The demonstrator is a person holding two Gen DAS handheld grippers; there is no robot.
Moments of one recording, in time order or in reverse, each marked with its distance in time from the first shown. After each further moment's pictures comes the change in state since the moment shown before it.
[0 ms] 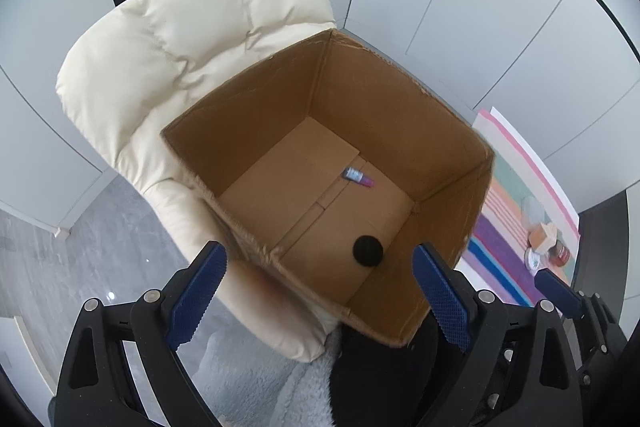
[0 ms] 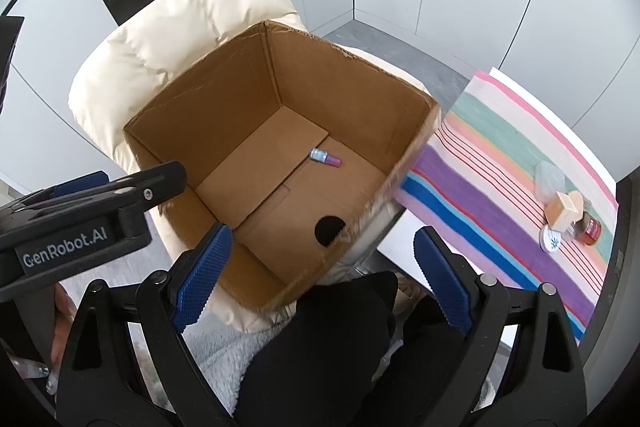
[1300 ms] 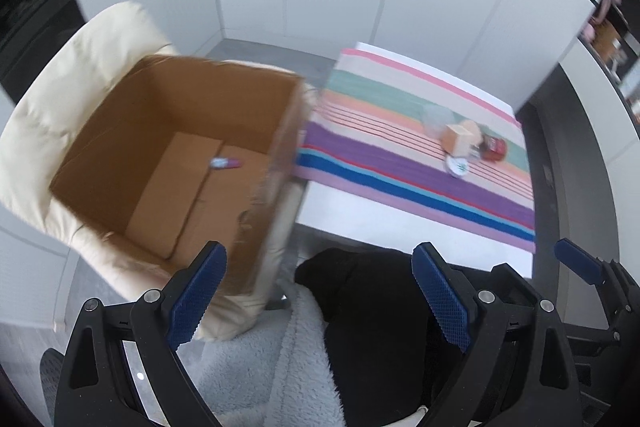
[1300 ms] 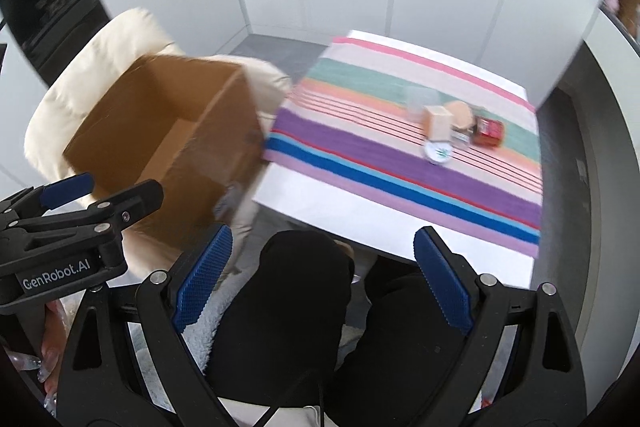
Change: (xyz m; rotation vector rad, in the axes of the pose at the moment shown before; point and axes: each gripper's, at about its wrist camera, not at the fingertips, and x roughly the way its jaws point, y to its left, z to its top) left arm -0.029 -0.184 -0.084 0.425 0.008 -0.153; right arm -0.095 -0.149 -0.116 0.312 -0.058 -0.196
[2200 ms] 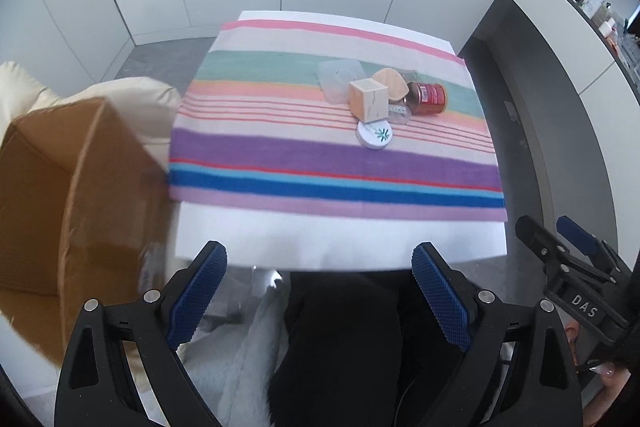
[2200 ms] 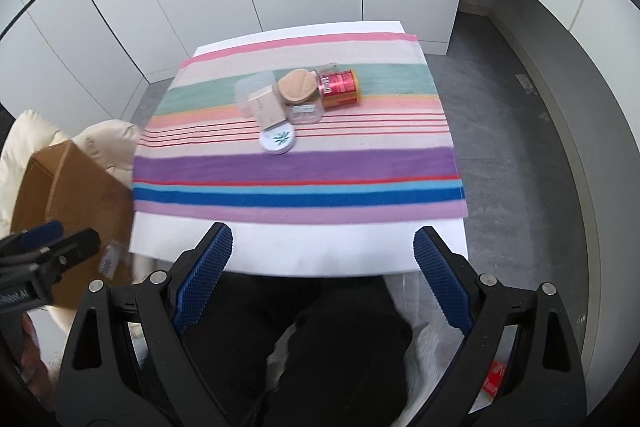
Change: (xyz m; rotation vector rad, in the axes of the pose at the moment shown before) left arm 0.106 -0.145 0.035 0.212 0.116 -0.120; right arm 0.049 -0.218 -0.034 0.355 -0.019 -0.133
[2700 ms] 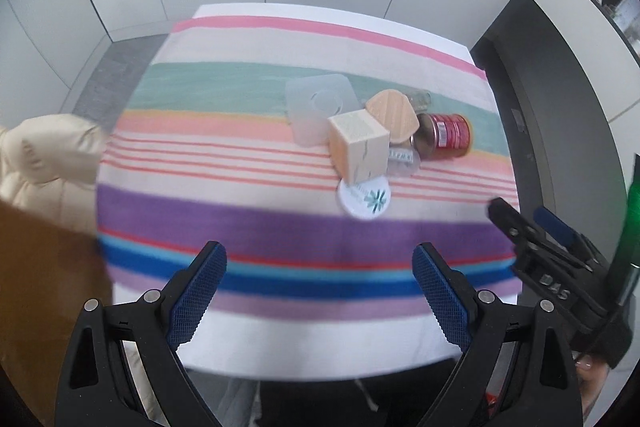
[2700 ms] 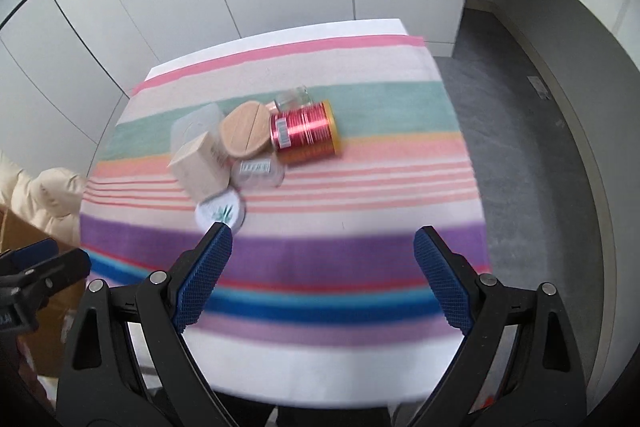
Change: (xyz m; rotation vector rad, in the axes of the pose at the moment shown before) left arm 0.131 -0.035 0.101 -0.022 0.046 -0.027; right arm 0.147 -0.036 0.089 0.029 -0.007 0.013
